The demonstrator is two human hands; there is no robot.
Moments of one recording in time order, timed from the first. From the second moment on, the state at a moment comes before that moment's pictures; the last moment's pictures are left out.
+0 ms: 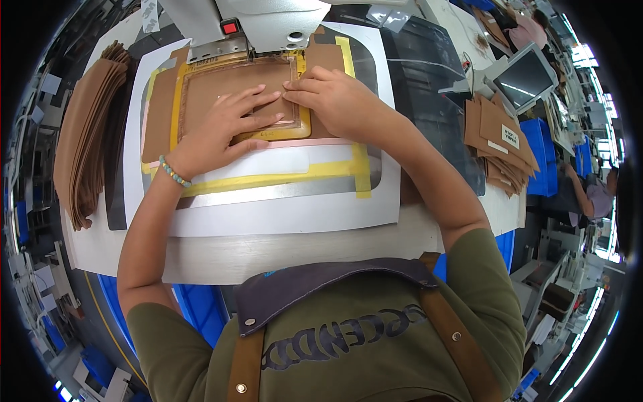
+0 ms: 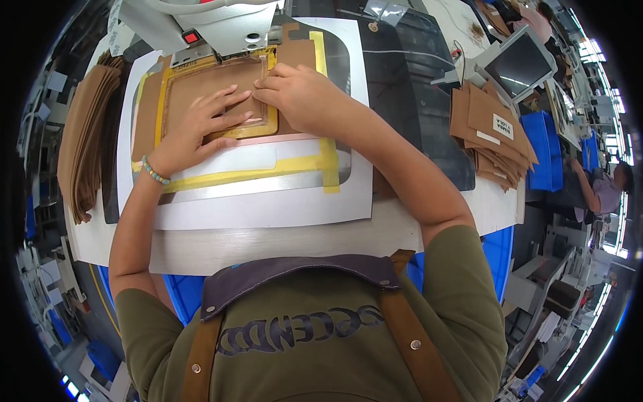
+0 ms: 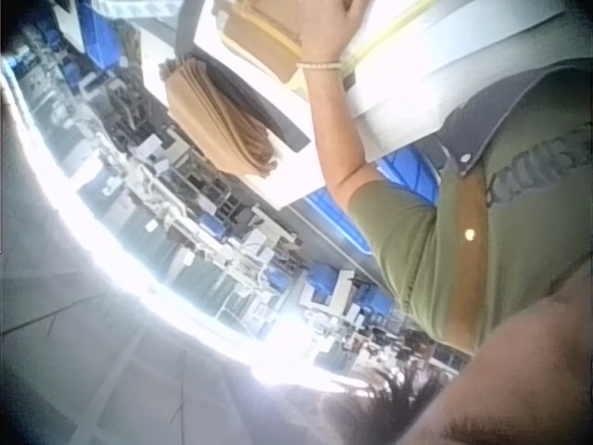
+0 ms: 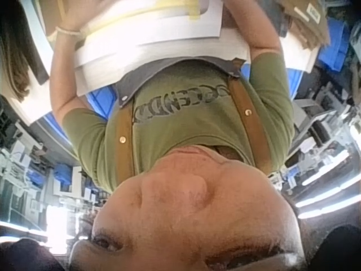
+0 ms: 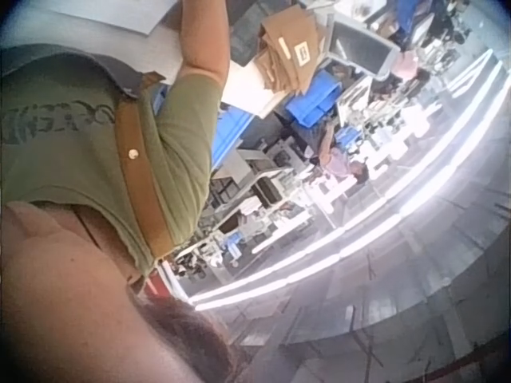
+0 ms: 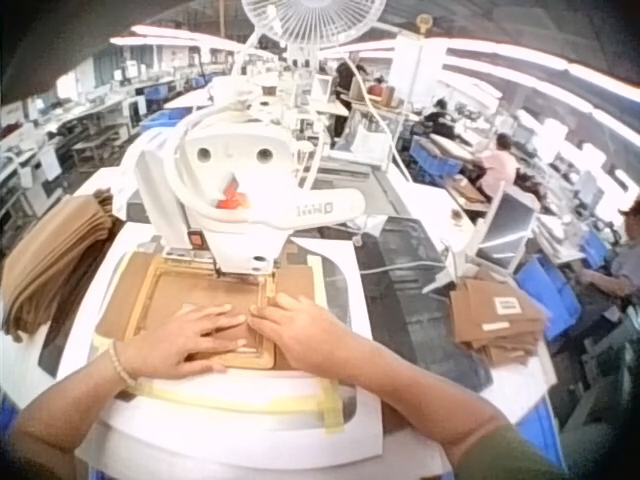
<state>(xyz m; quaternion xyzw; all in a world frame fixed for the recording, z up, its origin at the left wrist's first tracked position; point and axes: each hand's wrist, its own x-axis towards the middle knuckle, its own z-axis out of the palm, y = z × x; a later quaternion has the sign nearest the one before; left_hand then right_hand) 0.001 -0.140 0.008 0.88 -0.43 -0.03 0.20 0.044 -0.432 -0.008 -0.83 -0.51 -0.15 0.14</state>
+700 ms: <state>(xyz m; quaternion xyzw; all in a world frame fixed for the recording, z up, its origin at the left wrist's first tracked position) 0.016 -0.139 0.004 0.89 -0.42 -0.01 0.18 0.045 -0.510 -0.020 -0.88 -0.35 -0.18 0.28</state>
